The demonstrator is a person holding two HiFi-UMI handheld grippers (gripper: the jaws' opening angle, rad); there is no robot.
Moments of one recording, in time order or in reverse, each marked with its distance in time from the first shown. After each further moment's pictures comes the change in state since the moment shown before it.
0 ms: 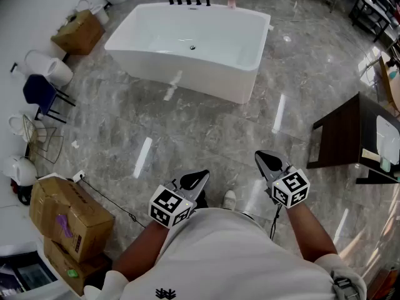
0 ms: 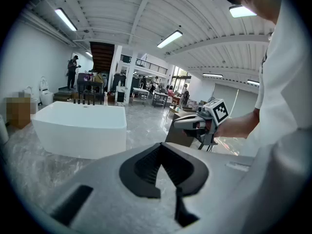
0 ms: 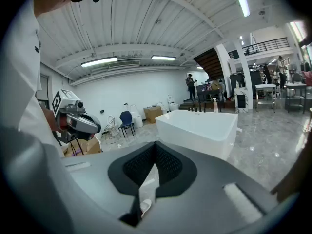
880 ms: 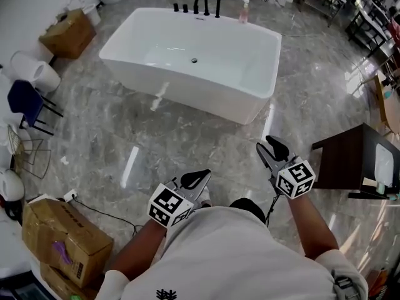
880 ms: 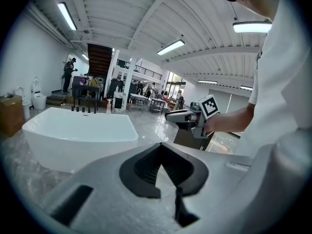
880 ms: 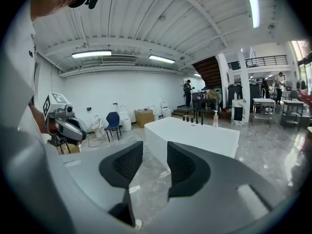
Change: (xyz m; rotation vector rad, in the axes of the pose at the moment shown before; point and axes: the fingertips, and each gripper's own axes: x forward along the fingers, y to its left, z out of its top) left arm -0.018 0.243 0.074 0.045 -0.064 -0.088; right arm 0.229 -0.045 0.140 -0.072 -0.038 -0.120
